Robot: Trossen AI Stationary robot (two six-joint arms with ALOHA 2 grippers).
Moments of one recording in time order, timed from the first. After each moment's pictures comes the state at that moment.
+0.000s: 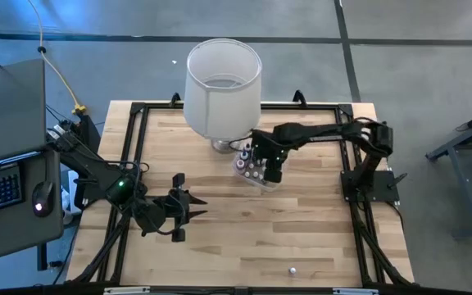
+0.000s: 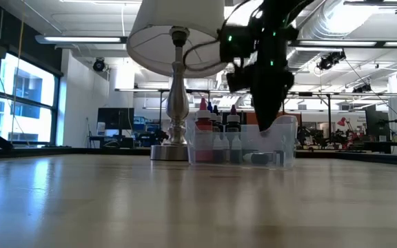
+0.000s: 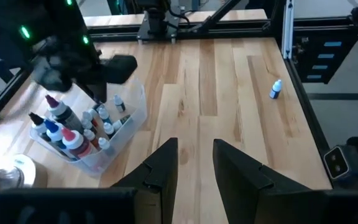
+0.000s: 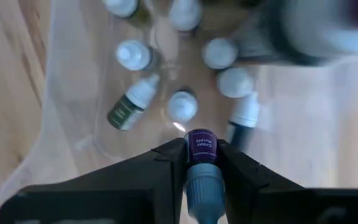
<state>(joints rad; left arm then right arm) -0.67 1.24 1.14 -0.51 -0.68 -0.37 -0.22 1.80 1.27 -0.91 -0.04 -0.01</state>
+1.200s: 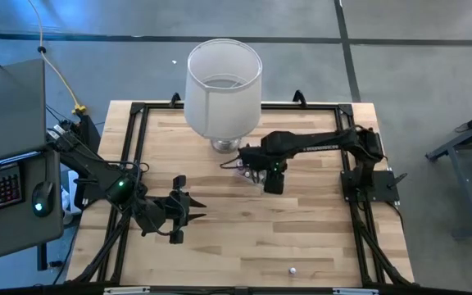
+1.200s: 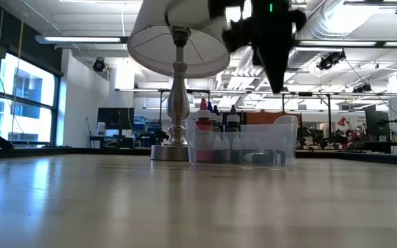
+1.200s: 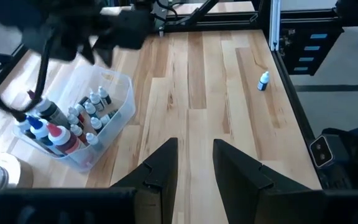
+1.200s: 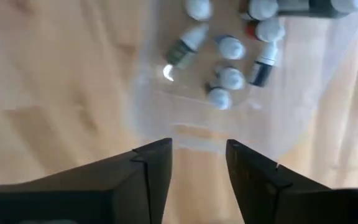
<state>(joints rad) -0.67 1.24 1.14 -0.52 -0.62 -0.37 -0.02 1.89 1.67 -1.44 0.06 0.18</state>
